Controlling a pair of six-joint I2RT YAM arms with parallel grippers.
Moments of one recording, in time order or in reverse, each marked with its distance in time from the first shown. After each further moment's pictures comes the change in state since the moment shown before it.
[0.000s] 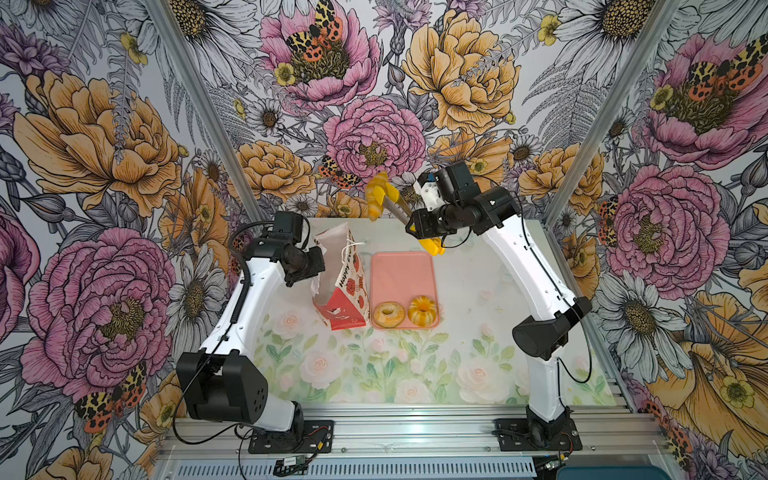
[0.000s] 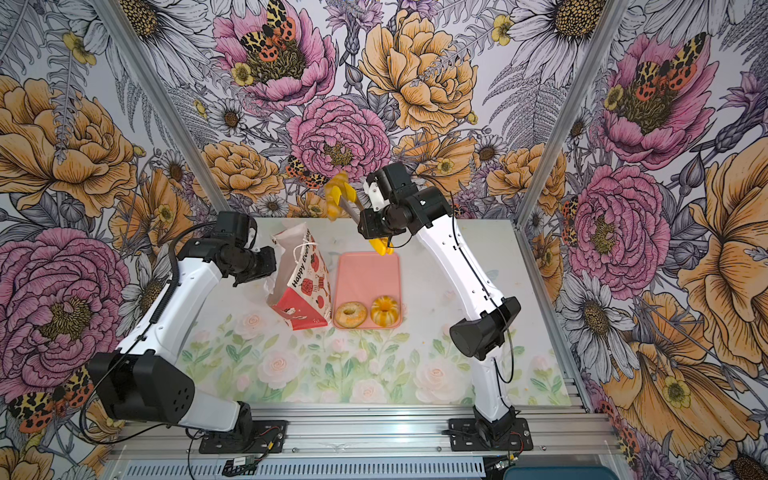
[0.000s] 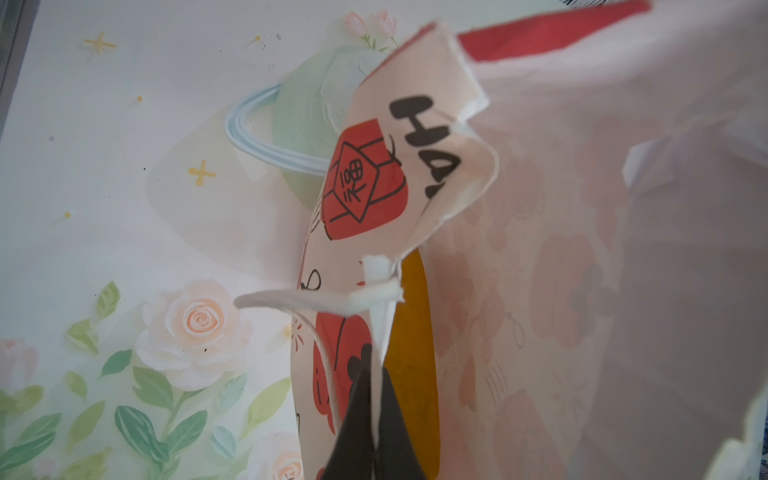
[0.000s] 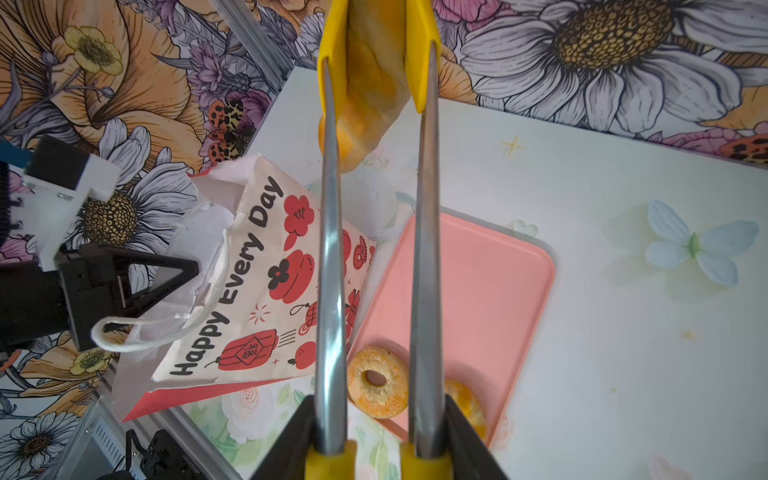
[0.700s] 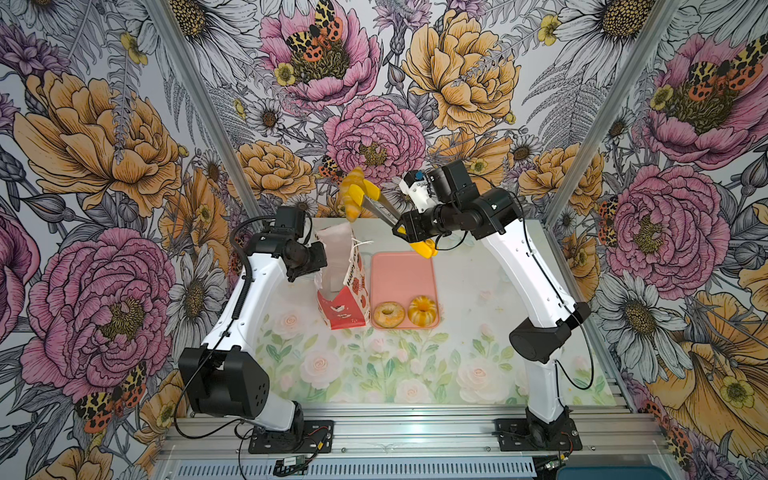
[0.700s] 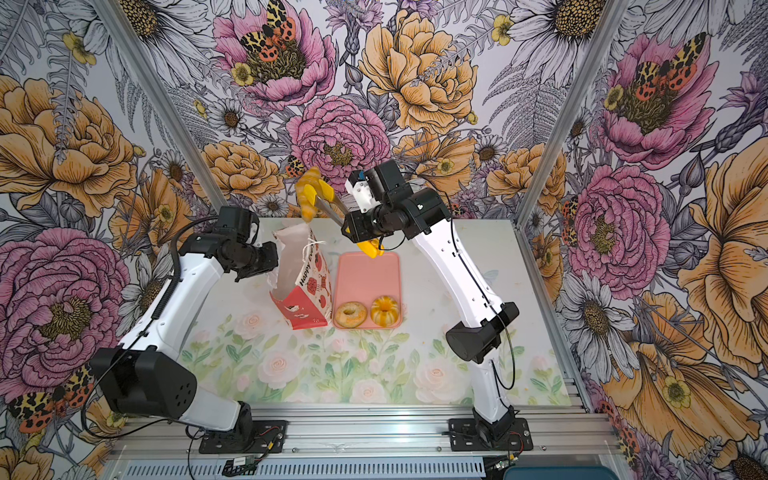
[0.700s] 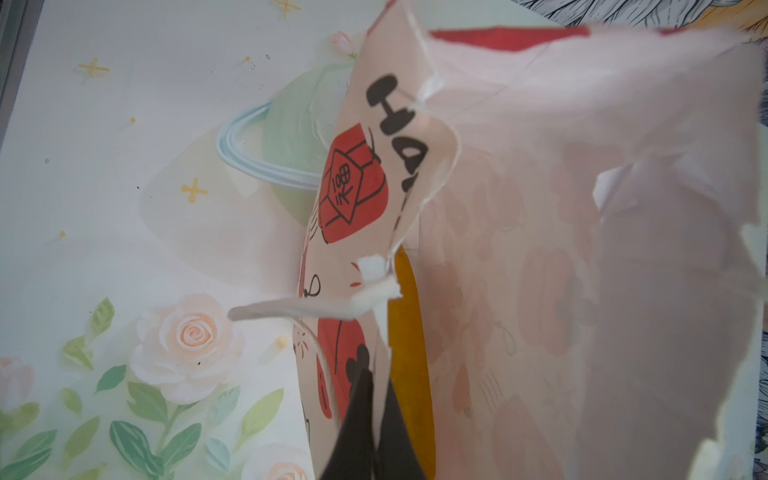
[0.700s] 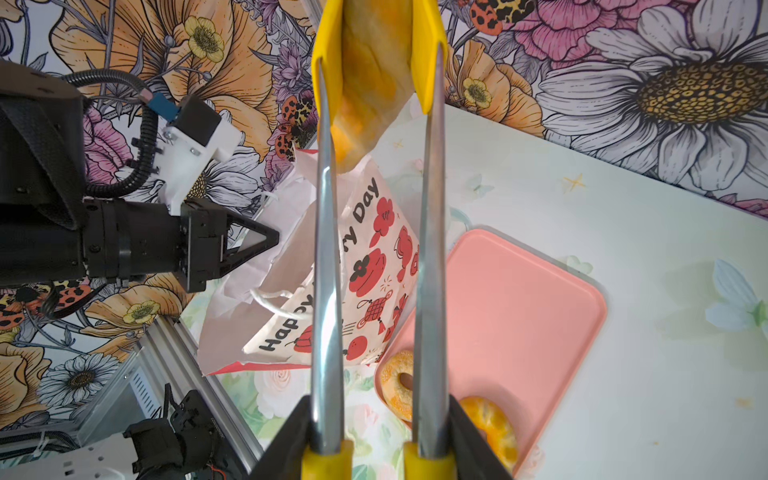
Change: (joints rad) left arm -0.026 0.038 0.062 -0.007 0.000 0.000; right arm 0.085 0.000 0.037 -0.013 -0.078 -0.060
